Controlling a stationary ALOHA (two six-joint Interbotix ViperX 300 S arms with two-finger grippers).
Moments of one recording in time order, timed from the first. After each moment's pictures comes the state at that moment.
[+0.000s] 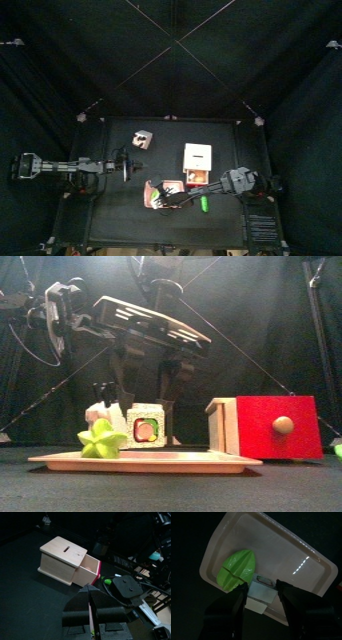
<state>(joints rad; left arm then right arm) 0.16 -0.57 1.15 0.04 -0.42 -0.38 0.21 0.50 -0.18 -0.33 1.08 1.33</state>
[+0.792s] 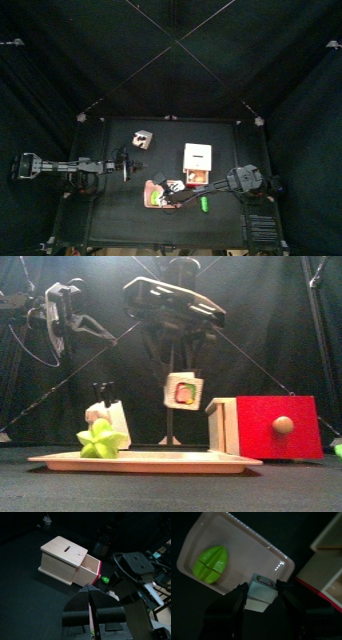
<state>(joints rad) 0.16 -0.57 1.15 0.03 -0.42 -0.38 0.21 0.38 -0.16 -0.36 1.30 1.24</state>
